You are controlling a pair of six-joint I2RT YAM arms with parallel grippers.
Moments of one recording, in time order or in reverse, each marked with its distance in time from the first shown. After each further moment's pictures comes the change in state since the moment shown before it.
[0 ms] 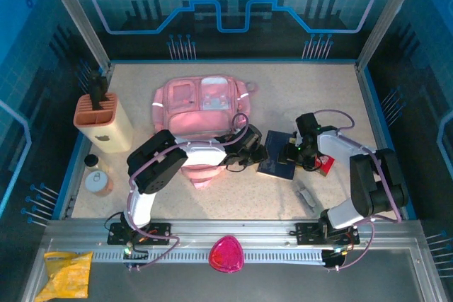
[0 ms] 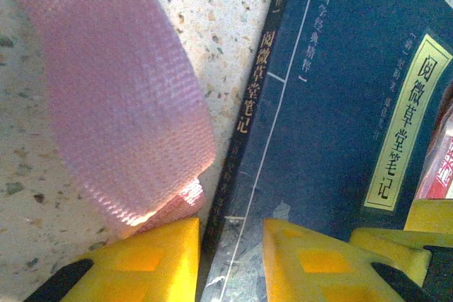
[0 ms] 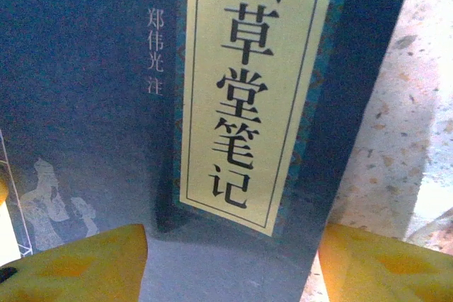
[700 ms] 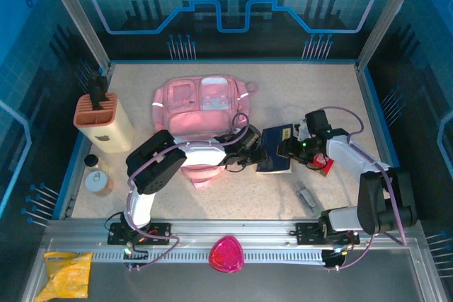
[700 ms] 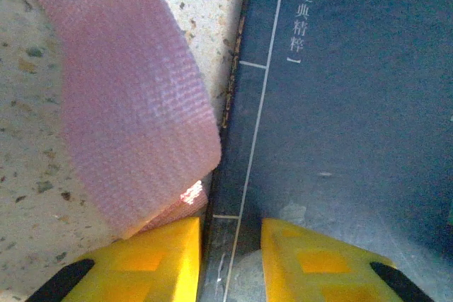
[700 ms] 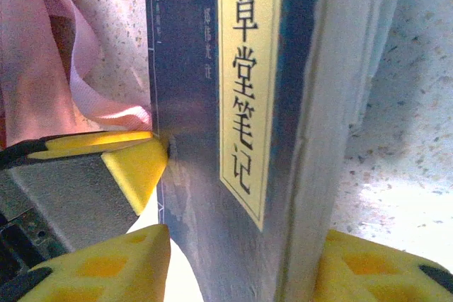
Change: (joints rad) left arm 0.000 -0.009 0.000 -0.030 -0.024 0.040; right arm -0.055 -0.147 -0.026 0.058 -0.227 0.009
